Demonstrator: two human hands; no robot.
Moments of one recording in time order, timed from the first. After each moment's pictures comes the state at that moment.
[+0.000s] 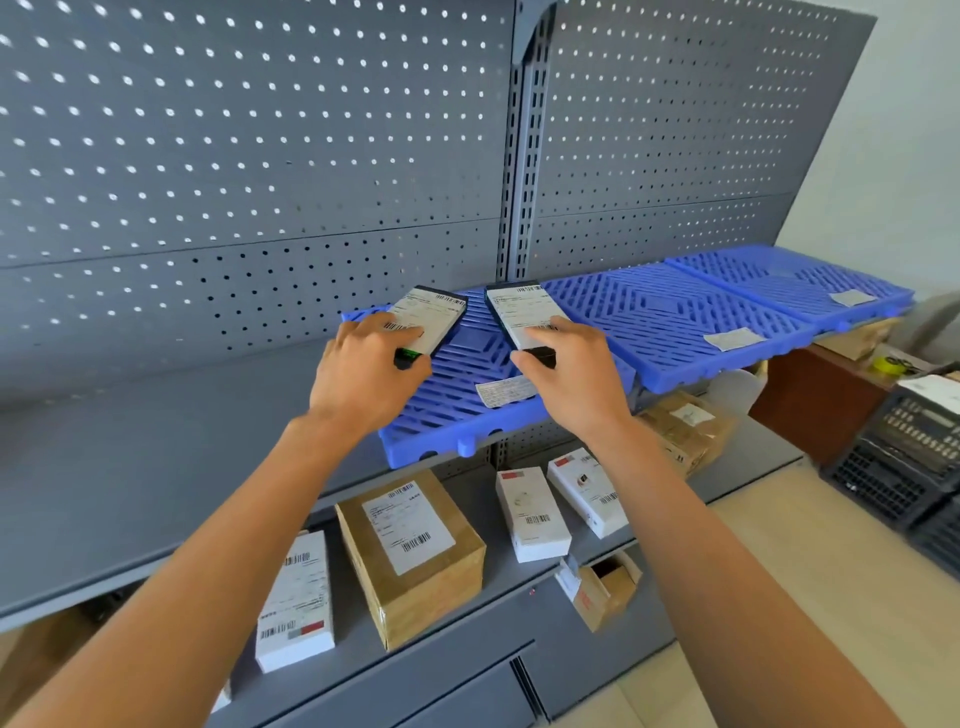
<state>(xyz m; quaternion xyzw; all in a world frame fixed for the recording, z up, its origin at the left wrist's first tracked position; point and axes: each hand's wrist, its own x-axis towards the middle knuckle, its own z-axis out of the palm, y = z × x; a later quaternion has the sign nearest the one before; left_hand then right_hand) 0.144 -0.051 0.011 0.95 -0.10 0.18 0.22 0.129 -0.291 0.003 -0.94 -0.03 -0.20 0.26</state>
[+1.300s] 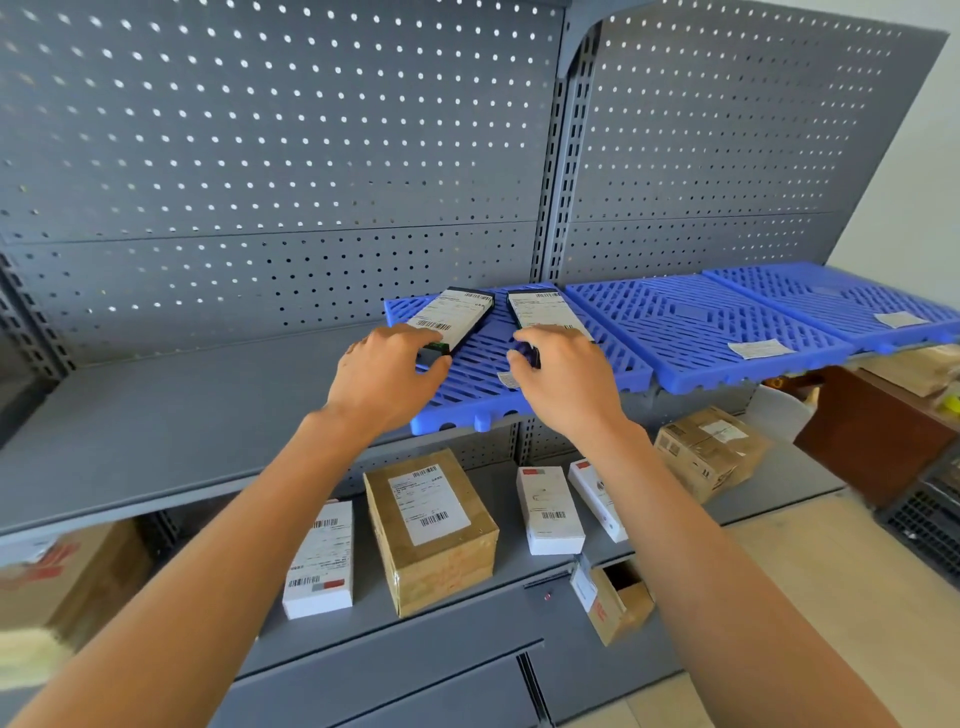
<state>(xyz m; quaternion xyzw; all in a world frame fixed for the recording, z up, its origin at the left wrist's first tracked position) 0.080 -0.053 0.023 0.96 -0.08 0.19 0.19 0.085 -0.260 0.022 -0.94 -0.12 -0.23 0.21</state>
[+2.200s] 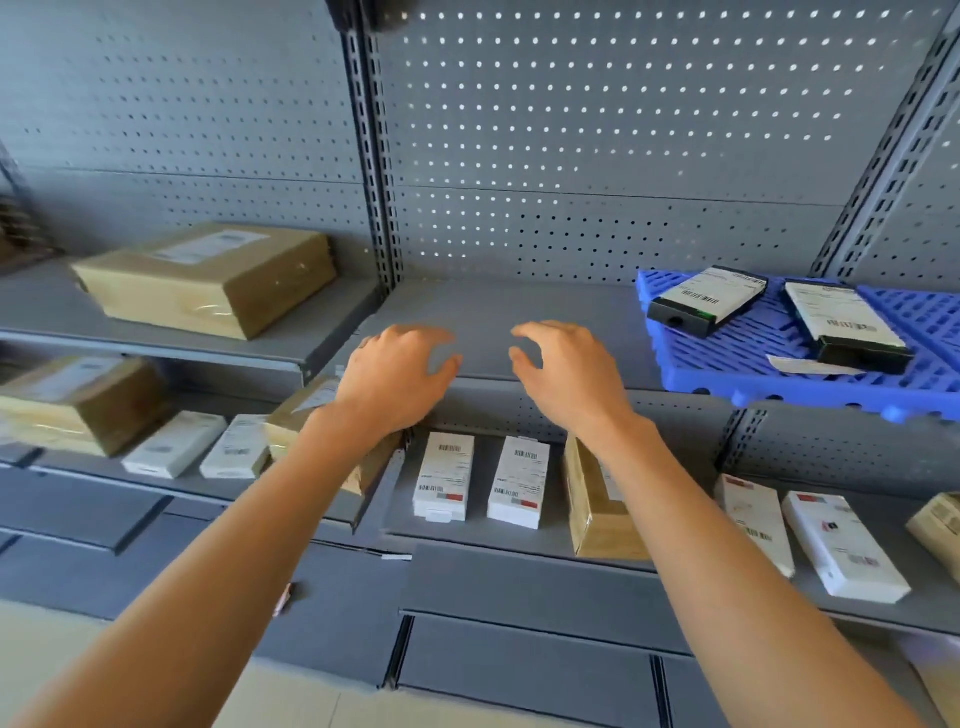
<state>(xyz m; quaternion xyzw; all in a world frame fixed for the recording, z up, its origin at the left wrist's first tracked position) -0.102 0.129 0.014 0.97 0.15 0.18 0.12 -0.007 -0.048 0.010 -0.89 -0.35 -0.13 0.26</state>
